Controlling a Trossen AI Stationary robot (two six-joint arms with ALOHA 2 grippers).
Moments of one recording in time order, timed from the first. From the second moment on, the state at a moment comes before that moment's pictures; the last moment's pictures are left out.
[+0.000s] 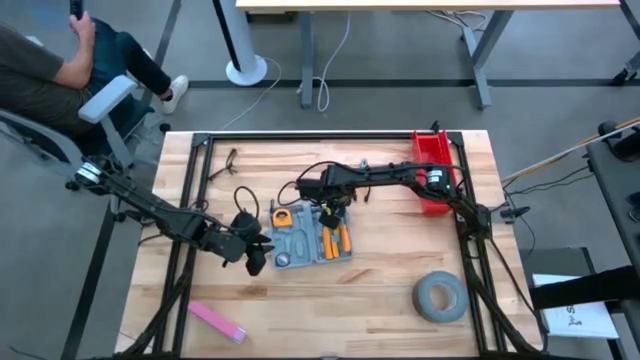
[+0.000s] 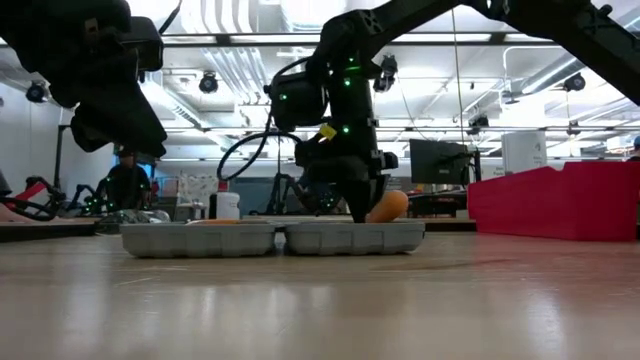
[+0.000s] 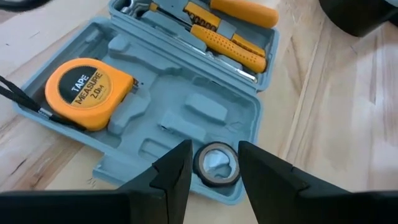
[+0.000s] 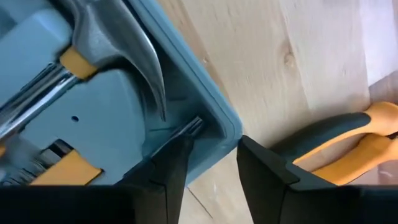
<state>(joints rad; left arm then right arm) -0.46 1.09 0.54 -0.27 -0.45 -0.92 -0.15 2.29 1.88 -1.23 0.16 0.35</state>
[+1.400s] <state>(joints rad) -0.46 1.09 0.54 -0.27 -0.43 -0.92 -0.07 2.19 1.91 -1.26 0.10 0.19</state>
